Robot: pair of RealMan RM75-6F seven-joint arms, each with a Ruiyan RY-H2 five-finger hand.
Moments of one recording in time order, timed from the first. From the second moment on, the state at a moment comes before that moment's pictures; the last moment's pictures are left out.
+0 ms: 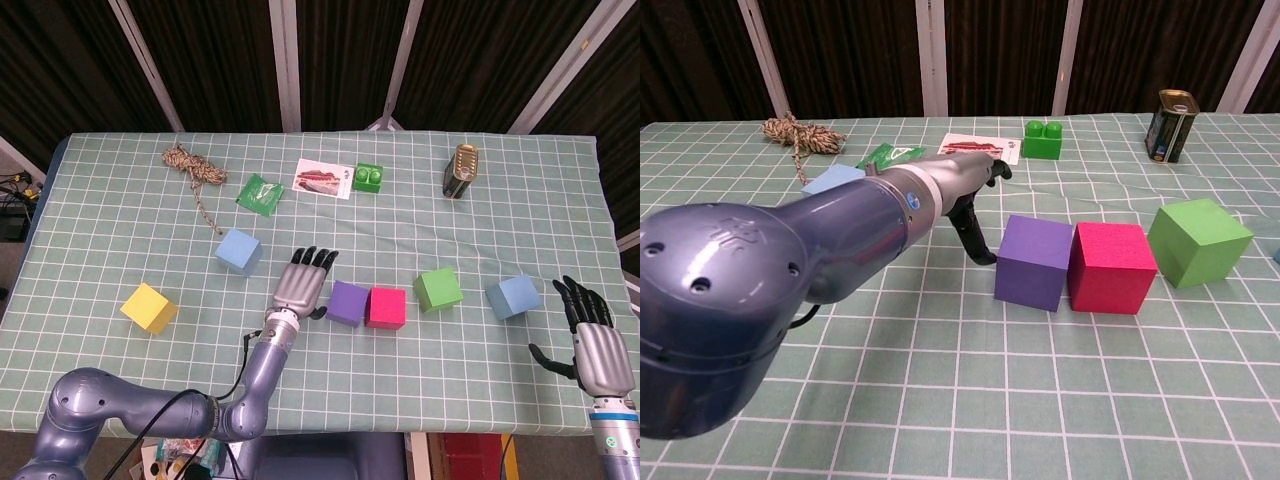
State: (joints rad) left arm -1.13 -1.95 -0.39 -1.48 0.46 1.19 0.86; right arm 0.09 -1.12 0.09 -1.64 -1.42 1.41 0.12
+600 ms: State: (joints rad) left arm -1.13 -1.97 -0.39 -1.47 0.46 1.19 0.85; right arm 0.09 -1.12 0.09 -1.64 -1.42 1.41 0.13
